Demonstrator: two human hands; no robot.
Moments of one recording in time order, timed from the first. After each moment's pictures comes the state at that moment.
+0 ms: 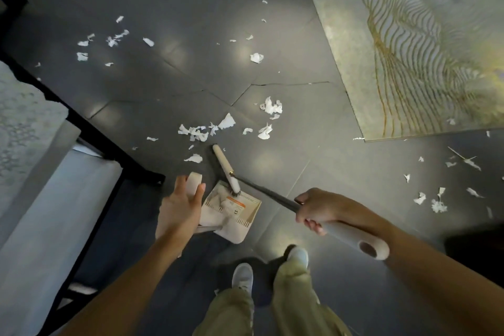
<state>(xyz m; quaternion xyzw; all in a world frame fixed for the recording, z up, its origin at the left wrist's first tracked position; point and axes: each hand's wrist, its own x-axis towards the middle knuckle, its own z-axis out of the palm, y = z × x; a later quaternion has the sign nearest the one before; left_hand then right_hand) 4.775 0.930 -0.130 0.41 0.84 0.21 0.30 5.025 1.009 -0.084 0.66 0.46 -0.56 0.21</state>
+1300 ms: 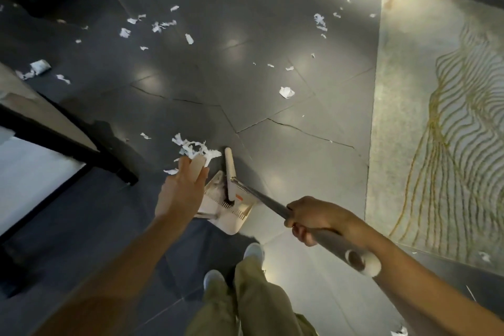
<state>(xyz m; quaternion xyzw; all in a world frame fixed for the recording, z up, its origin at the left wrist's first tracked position) 4.898 1.207 -0.127 0.42 0.89 0.09 0.14 5.102 1.336 -0.091 0.61 0.47 -0.58 0.28</state>
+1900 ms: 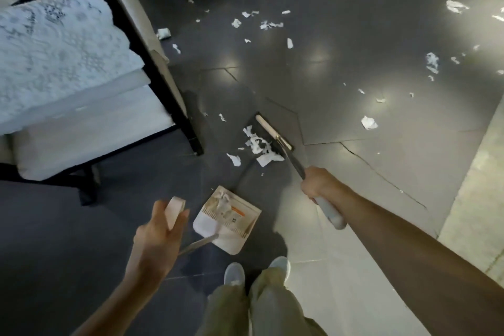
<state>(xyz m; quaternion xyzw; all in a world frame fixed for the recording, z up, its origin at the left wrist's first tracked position) 4.886 1.006 -0.126 0.05 0.92 0.32 0.21 4.936 1.317 -0.128 0.40 0.80 -0.27 0.36</state>
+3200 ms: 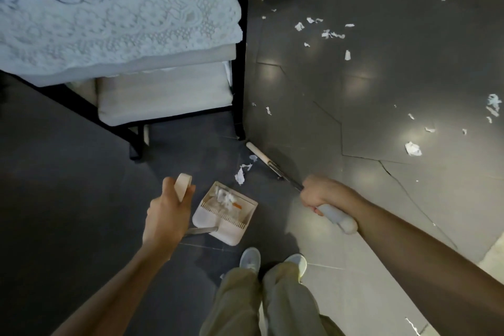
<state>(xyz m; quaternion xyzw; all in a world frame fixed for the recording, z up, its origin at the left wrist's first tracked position) 4.896 0.884 -0.129 -0.10 0.94 0.31 0.14 4.914 1.164 -0.104 0.25 0.83 -0.19 0.46</state>
